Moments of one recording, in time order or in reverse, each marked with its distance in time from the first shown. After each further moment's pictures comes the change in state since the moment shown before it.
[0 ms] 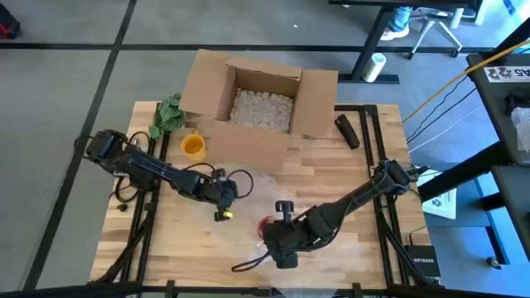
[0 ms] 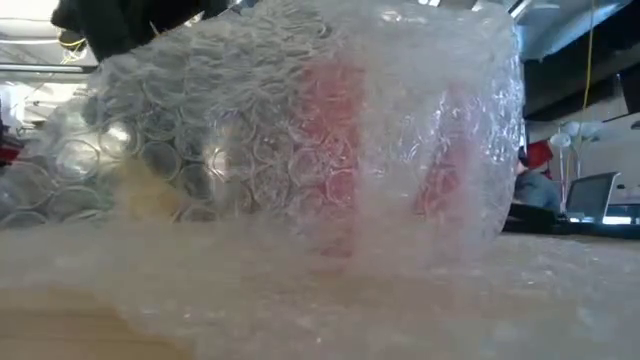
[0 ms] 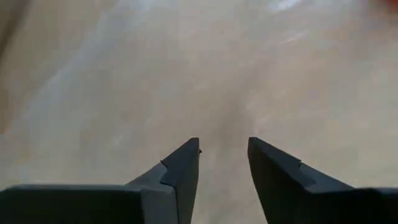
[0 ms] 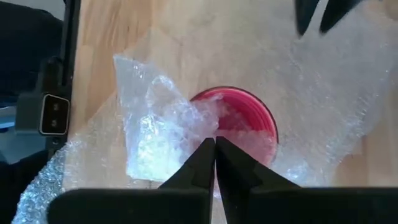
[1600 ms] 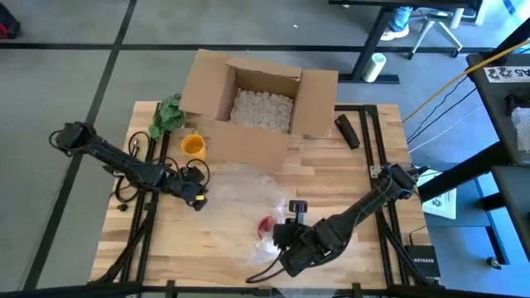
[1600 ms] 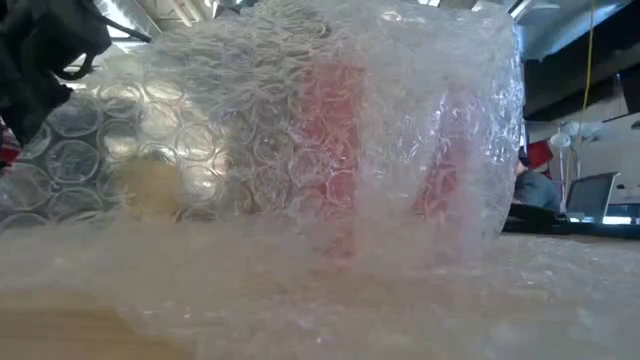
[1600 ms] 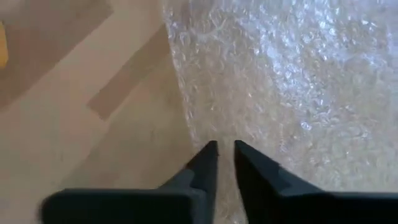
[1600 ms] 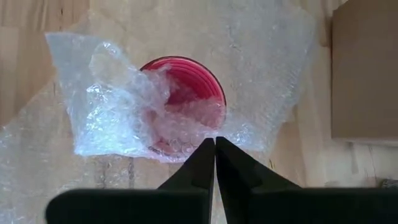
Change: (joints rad) left arm -0.054 -0.470 -0.497 0.142 -0.032 -0.522; right arm 0.091 -0.003 0.000 -0.149 0.254 0.139
